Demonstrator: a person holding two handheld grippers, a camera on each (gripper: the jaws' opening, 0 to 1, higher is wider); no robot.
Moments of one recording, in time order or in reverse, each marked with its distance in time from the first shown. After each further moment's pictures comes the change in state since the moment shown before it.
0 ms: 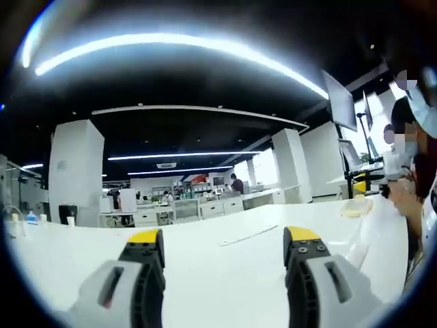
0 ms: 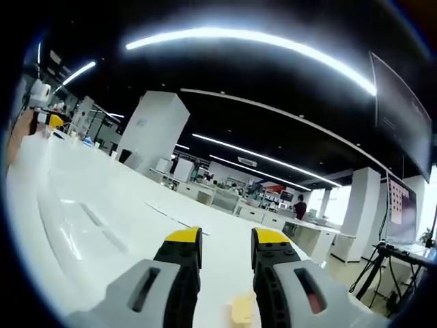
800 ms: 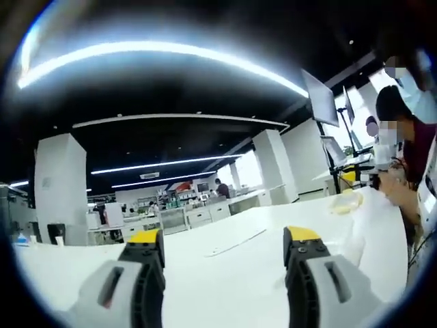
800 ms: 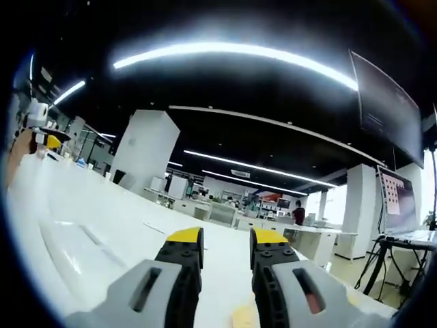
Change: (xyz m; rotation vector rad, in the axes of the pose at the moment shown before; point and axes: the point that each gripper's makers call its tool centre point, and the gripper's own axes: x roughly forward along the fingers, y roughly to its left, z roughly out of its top) left arm 0.024 -0.023 0.008 0.060 -0.030 -0.143; right arm -0.006 -0.012 0.011 0.087 -0.087 -0.045
